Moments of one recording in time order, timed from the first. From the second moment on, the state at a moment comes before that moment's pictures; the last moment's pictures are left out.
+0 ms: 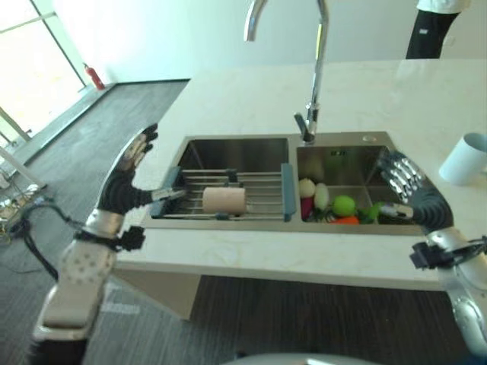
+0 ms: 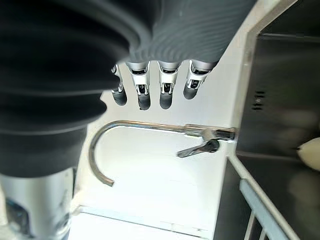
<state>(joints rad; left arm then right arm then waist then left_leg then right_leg) 0.00 0.73 0.16 -0.25 -0.12 -0.16 -0.05 0.09 -0.58 -0.16 -0.36 0.45 0.00 0.19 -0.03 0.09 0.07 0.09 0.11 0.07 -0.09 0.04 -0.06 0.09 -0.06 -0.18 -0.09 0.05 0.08</state>
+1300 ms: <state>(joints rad) -0.27 0.88 -0.09 0.05 0.23 0.05 -0.14 -0.01 -0.63 -0.10 -0.32 0.51 0.03 0.23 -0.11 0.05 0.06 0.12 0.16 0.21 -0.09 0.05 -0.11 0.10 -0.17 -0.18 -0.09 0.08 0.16</state>
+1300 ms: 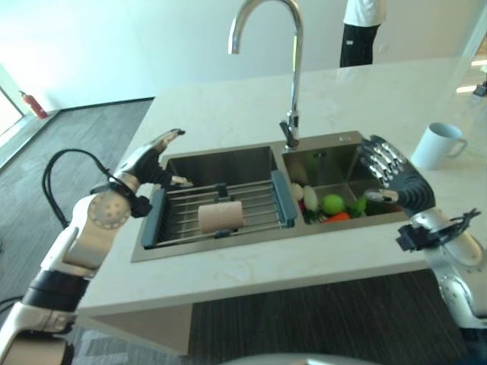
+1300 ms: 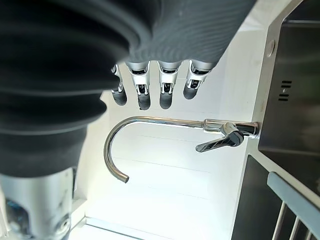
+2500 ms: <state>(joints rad) -0.29 0.74 -0.30 0.42 0.31 0.08 -0.10 0.00 -0.63 -0.09 -0.32 0.51 0.04 0.32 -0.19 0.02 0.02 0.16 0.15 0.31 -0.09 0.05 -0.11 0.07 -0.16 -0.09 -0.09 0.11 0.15</state>
